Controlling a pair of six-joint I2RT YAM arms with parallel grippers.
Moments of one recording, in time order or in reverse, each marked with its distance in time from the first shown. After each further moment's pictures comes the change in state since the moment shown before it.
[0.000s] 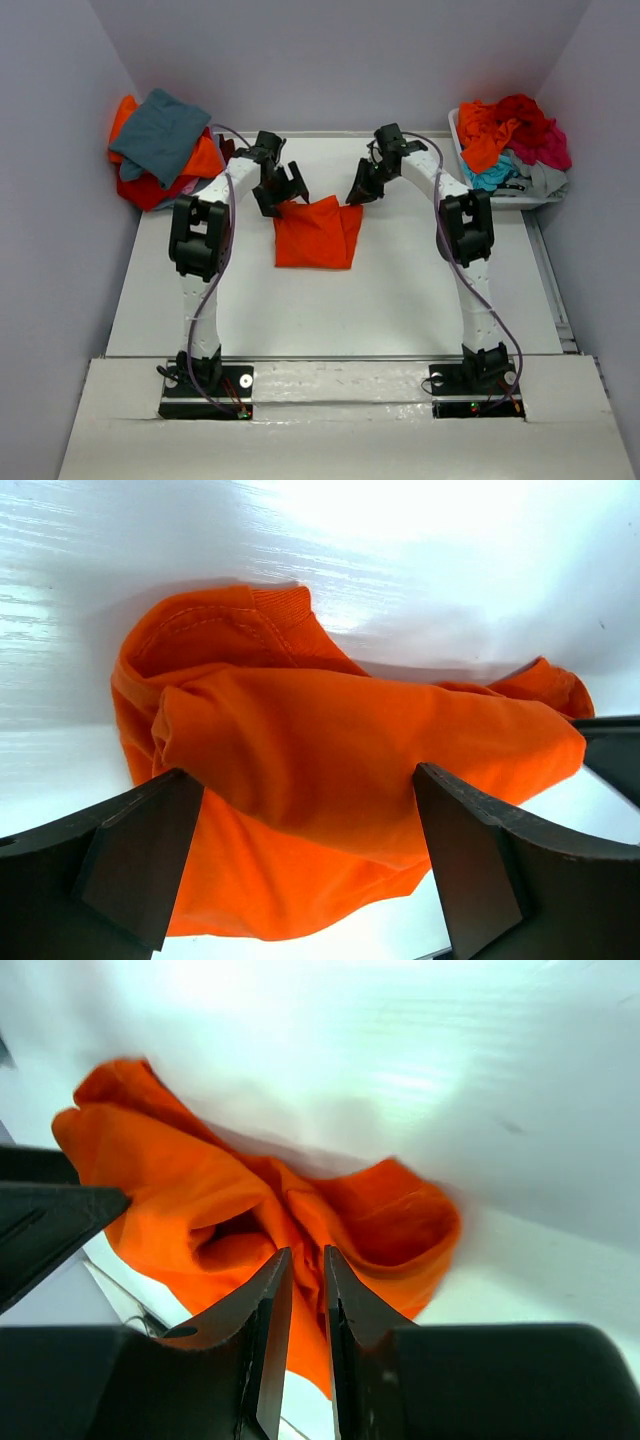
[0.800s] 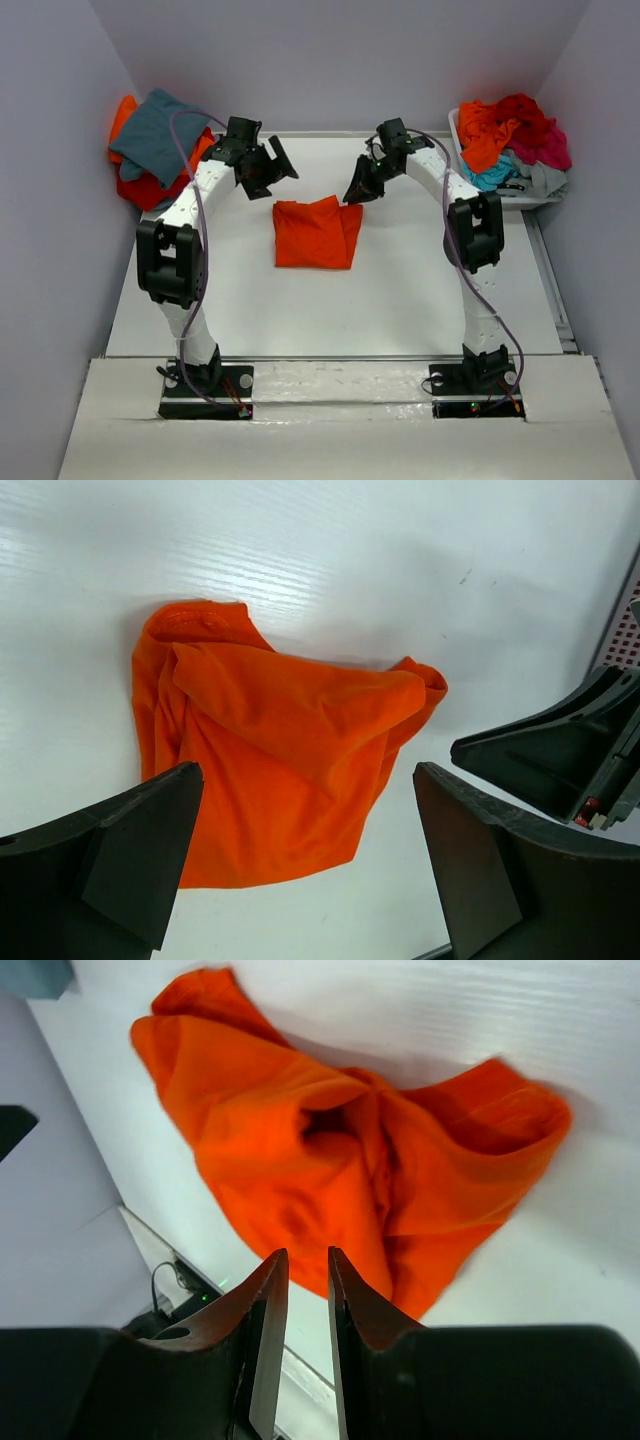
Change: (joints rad) left arm 0.043 -0.302 -0.142 0.128 -0.007 -0.027; right arm -0.003 -0.115 -0.067 -0.035 -0.086 -0.002
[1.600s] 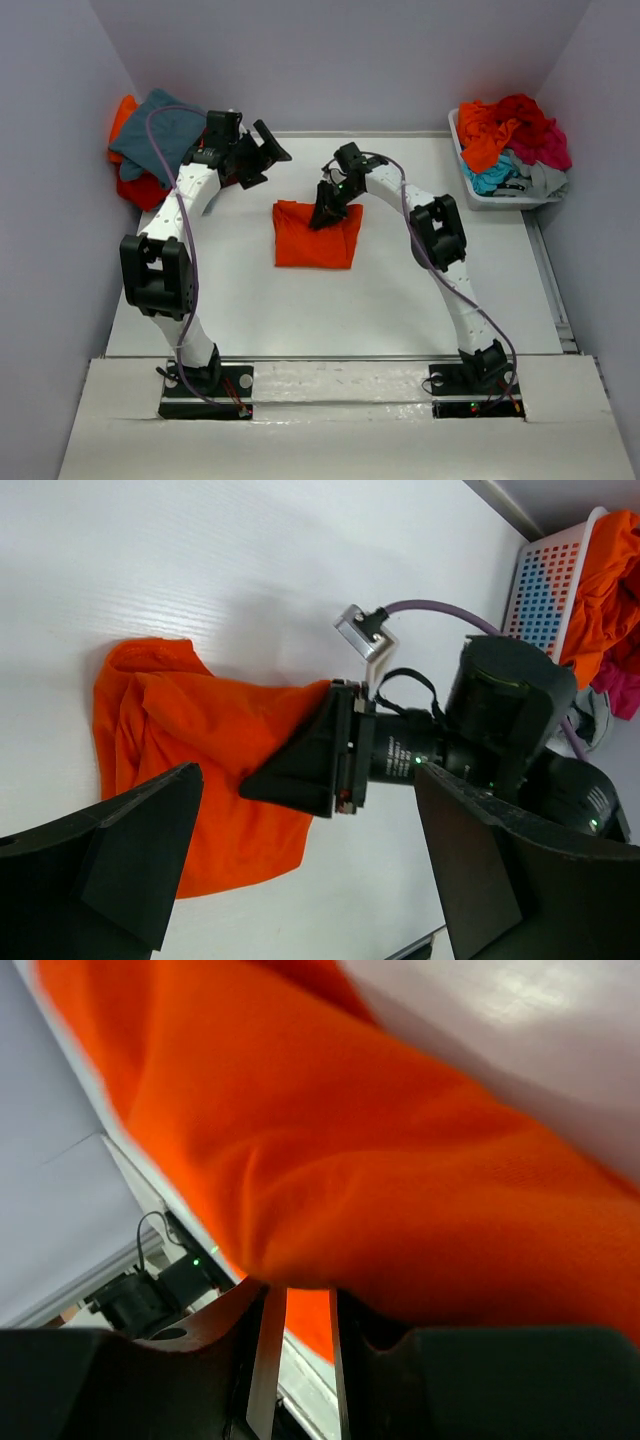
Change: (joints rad) left arm 0.063 -0.112 -0.051 0.116 0.093 -0.070; right arm 0.167 0.210 0.135 0.018 -0.135 -0.003
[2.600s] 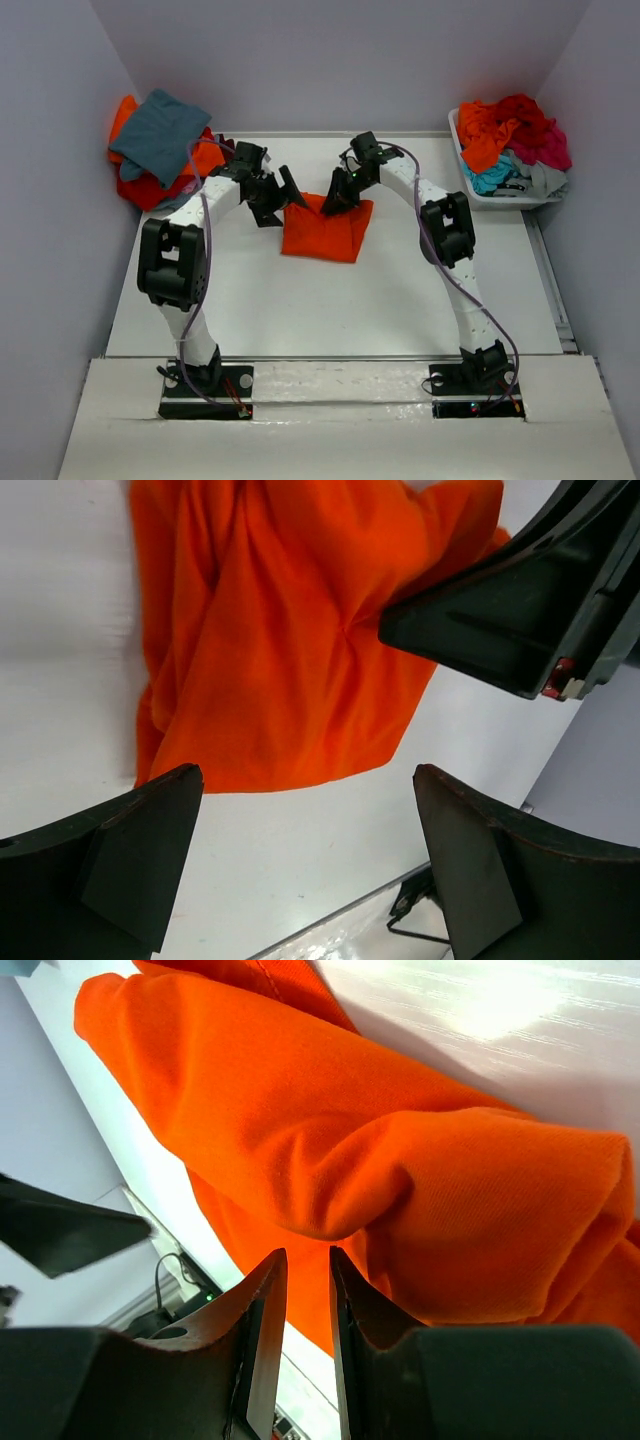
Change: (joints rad) left arm -0.064 0.074 -0.172 -0.070 0.101 0.066; right arm -0.082 0.011 0.039 0.017 0.051 0.042
